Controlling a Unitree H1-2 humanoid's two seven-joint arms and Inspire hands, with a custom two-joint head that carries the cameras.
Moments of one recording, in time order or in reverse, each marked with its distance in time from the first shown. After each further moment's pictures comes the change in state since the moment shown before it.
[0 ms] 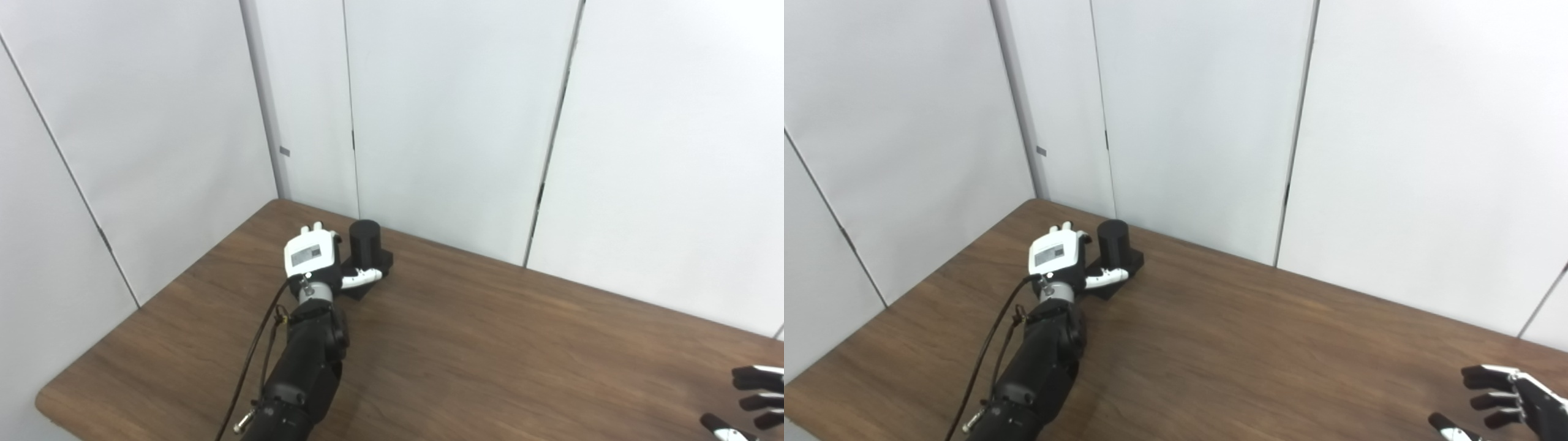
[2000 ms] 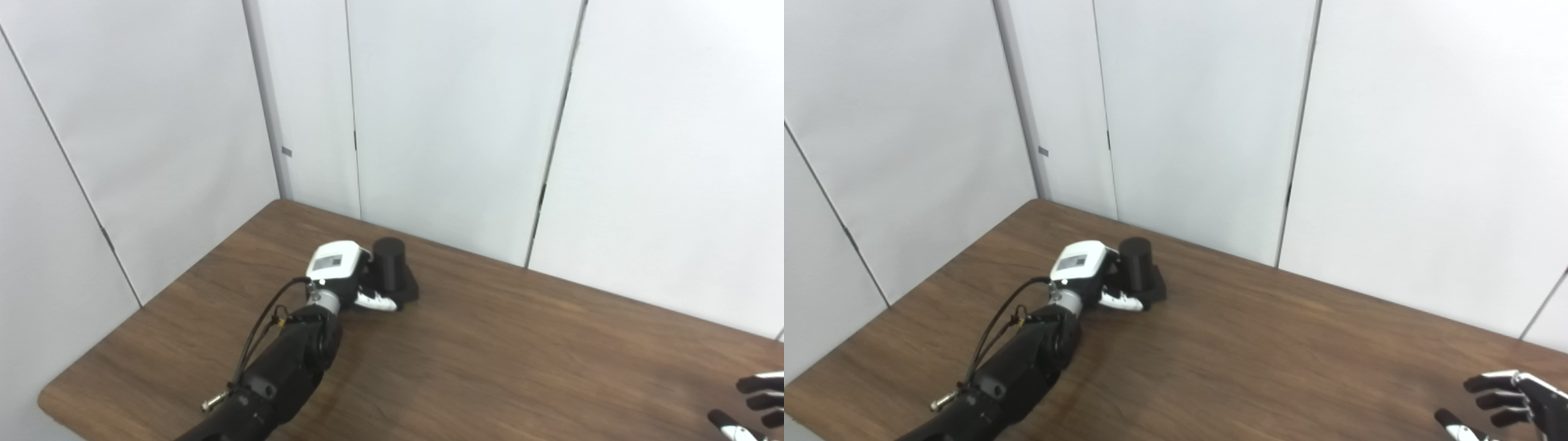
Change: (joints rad) left arm 0.037 0.199 -0.359 -0.002 -0.361 -0.210 0.025; right arm 0.012 0.004 -0.002 -0.100 -0.029 0.085 0.033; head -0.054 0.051
